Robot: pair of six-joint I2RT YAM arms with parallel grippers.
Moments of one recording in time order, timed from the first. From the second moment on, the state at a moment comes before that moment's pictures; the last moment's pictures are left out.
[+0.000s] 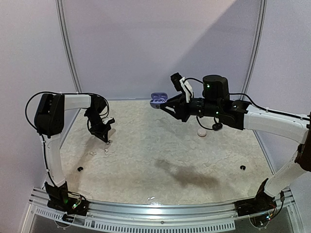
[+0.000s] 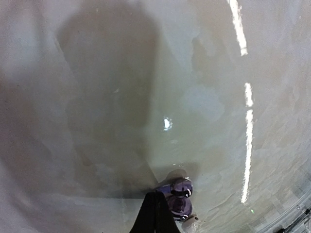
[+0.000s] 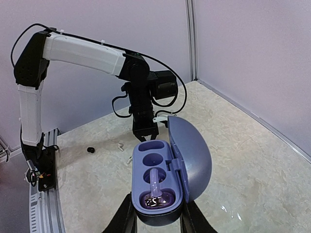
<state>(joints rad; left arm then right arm) -0.20 2.14 1.55 -1.05 0.20 0.15 0.83 1.51 1.22 0.05 -0.30 0.09</state>
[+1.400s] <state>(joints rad) -0.25 2.10 1.53 -1.01 0.12 0.28 0.83 1.56 1.23 0.05 -0.34 0.09</state>
